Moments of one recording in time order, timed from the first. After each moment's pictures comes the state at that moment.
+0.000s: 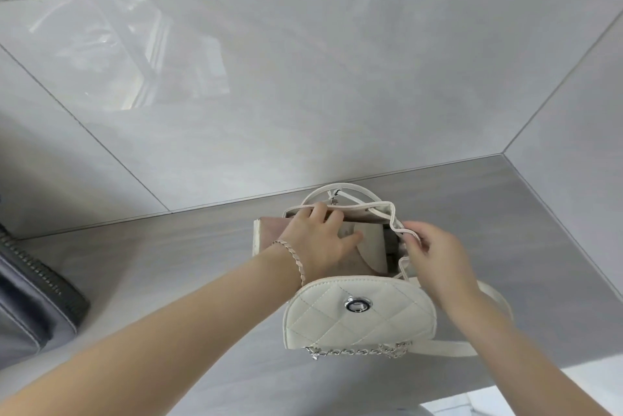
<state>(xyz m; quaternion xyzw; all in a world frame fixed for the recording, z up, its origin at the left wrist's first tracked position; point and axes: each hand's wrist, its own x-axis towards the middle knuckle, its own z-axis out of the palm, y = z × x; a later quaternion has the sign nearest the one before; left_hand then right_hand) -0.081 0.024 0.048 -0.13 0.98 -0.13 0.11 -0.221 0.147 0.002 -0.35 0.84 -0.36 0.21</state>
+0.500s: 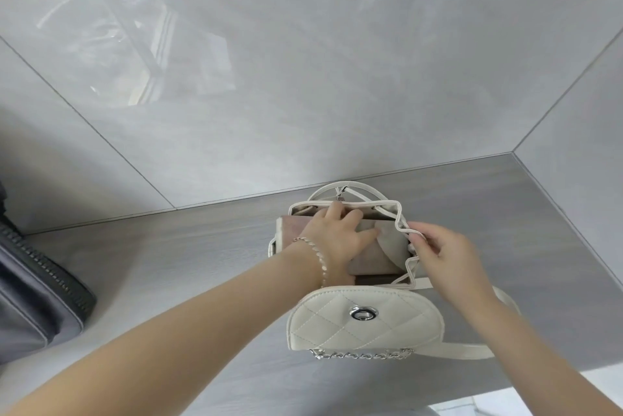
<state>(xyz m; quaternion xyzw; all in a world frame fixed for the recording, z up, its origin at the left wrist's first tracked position) -0.094 0.028 0.033 -0.17 0.97 0.00 0.15 -0.228 0.151 0.000 -0.38 0.82 -0.38 0.22</state>
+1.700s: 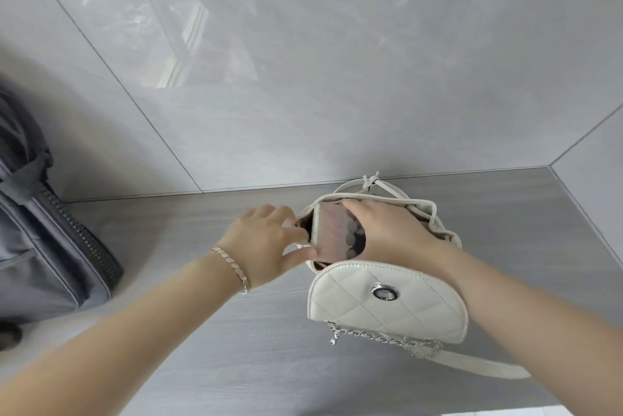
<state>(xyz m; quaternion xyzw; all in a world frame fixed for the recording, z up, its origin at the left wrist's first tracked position) 0.022 -0.018 0.024 -0.27 0.96 0.05 -0.03 -0.181 0.063 0.030 -0.68 0.69 -0.08 0.23</state>
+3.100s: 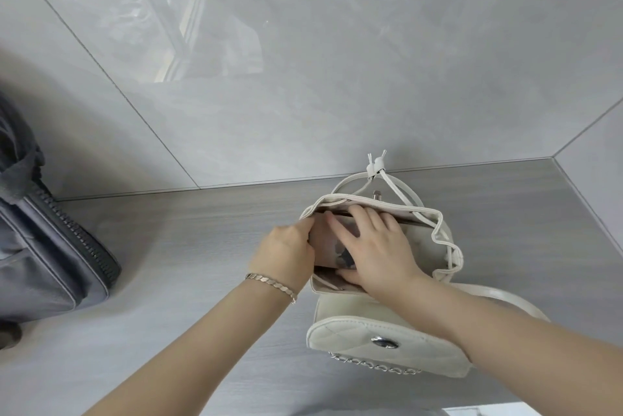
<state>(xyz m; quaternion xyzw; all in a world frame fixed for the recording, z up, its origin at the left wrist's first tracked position) -0.020 0.021 0.013 -0.51 0.83 0.22 -0.04 -0.155 0.083 -0.010 -0.71 0.70 -0.03 0.01</state>
